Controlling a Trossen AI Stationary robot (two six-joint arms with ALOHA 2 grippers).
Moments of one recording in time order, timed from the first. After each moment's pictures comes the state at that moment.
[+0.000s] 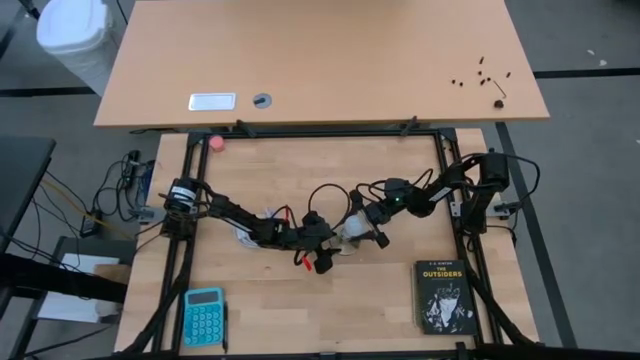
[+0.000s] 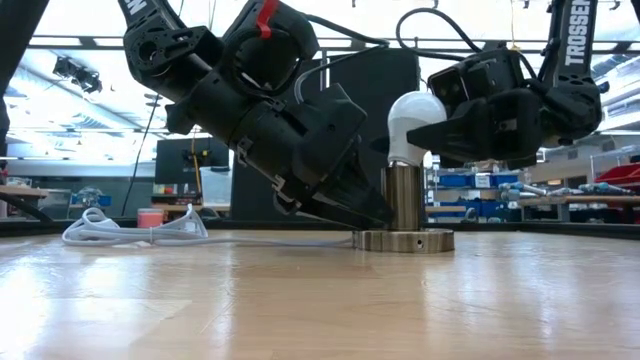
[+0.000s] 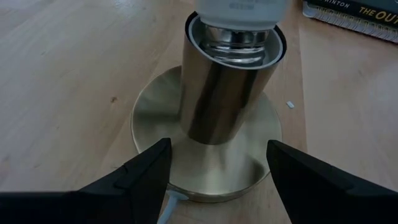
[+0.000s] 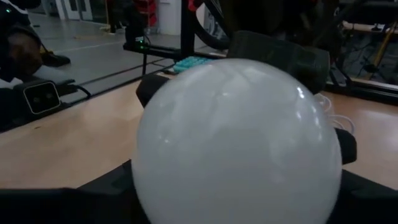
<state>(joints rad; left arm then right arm) -0.18 1.99 0.95 0.45 -0.27 -0.38 -0.18 1.78 0.40 1.23 -0.65 -0.18</state>
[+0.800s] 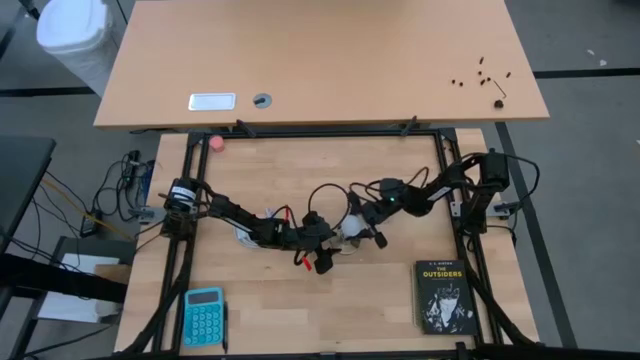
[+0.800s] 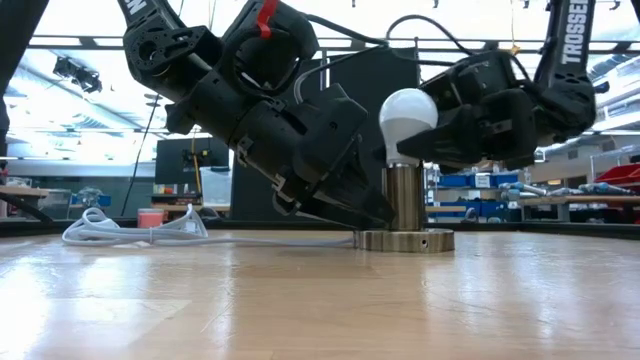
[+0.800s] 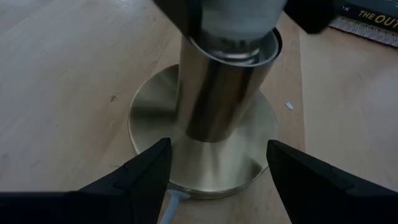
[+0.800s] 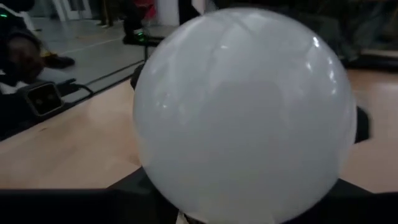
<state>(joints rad) -0.18 1.99 0.95 0.45 -0.27 -0.39 -0.18 1.78 0.43 1.12 -0.65 -0.12</state>
